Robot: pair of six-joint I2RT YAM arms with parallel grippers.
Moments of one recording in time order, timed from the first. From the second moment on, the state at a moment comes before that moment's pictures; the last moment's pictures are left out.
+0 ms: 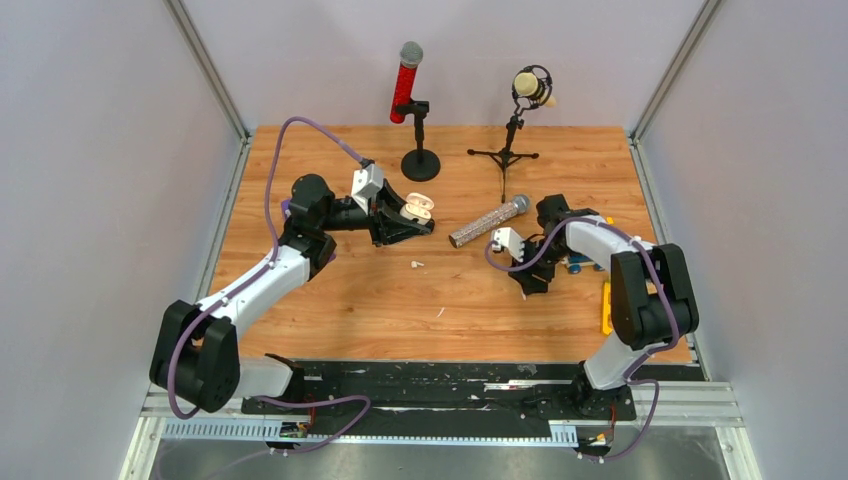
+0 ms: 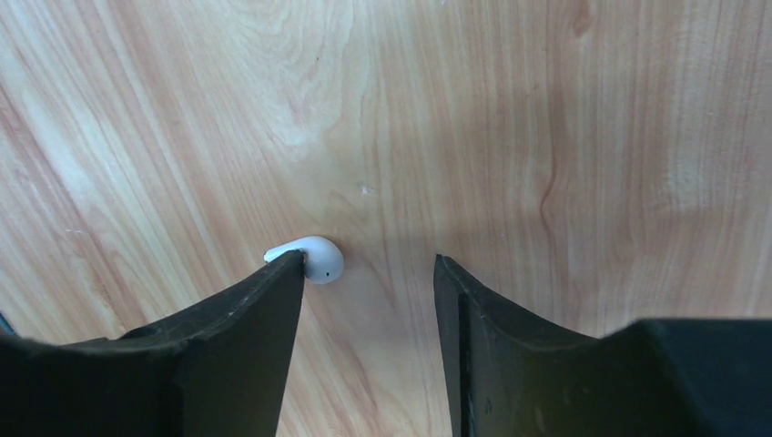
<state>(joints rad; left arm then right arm) -0.42 1.31 0.84 0.64 1.14 -0.24 0.19 1.68 0.99 -0.78 -0.45 -1.13</state>
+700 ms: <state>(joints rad) -0.42 1.31 0.84 0.62 1.14 -0.23 0.21 1.56 0.92 -0.70 -0.44 -1.15</state>
